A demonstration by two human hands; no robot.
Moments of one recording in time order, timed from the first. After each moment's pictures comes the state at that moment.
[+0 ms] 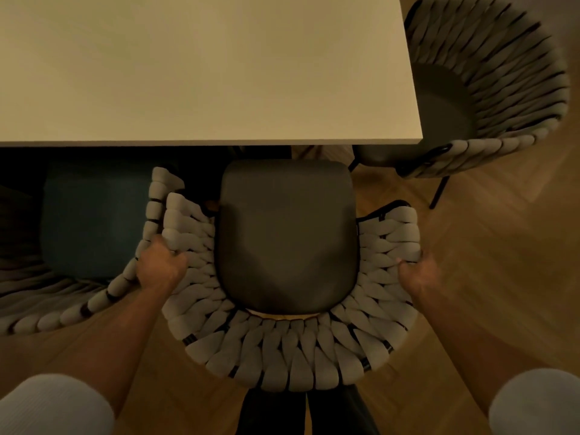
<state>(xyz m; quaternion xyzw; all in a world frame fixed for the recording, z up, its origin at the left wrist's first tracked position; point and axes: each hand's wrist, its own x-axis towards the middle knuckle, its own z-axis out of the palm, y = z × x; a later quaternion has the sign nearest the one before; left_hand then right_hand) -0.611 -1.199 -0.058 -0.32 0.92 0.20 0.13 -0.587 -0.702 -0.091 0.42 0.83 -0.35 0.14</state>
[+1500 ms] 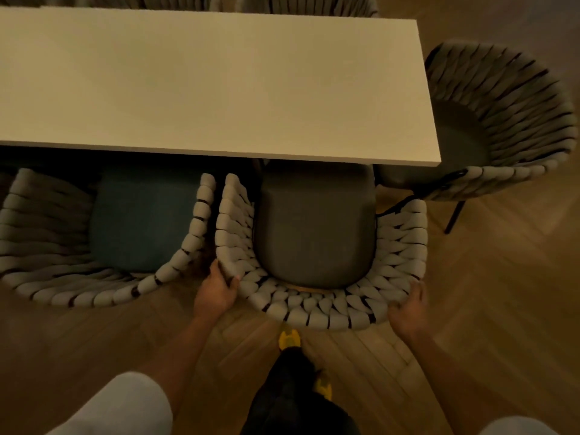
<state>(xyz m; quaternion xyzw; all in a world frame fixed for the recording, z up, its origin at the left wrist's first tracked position) -0.523 -1.201 -0.084 -0.27 0.88 0.31 0.24 -0.498 -0.771 -0.089 0.28 0.90 -0.29 0.15</state>
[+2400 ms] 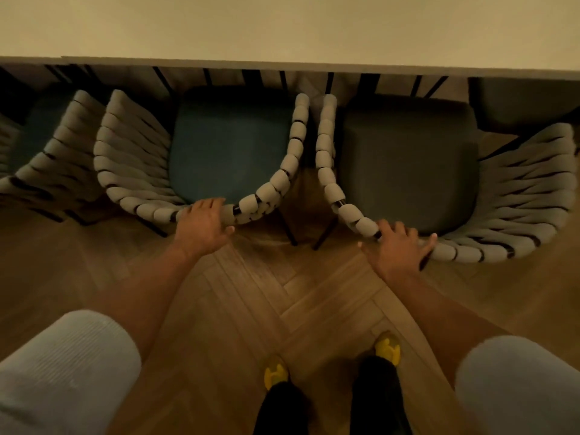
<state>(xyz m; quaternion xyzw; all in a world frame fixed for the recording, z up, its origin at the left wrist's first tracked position) -0.444 -1.464 -0.080 -0.06 0.99 0.01 0.16 -0.444 -1.067 -0.126 0.07 0.98 -0.05 0.20</state>
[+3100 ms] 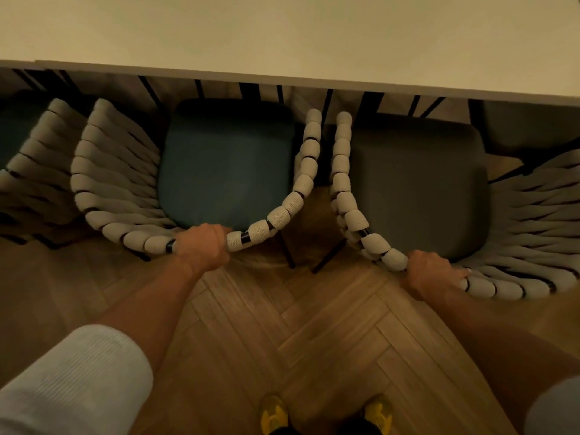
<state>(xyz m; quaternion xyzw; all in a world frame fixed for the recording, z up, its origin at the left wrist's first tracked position) -0.497 -1.498 -0.124 -0.06 0.96 -0.03 0.26 -0.497 -1.087 -0.117 0.18 0.92 0.06 0.33</state>
